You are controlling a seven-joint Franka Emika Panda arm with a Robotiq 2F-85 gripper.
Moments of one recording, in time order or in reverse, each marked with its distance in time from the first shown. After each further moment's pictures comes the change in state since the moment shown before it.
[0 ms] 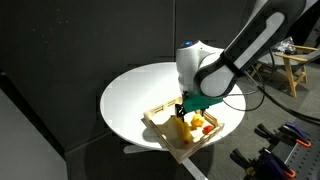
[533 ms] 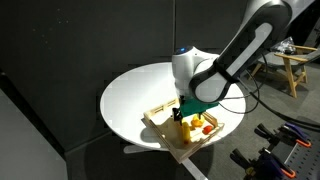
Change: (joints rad) arm 0.039 0.062 -0.022 0.048 0.000 0.000 0.000
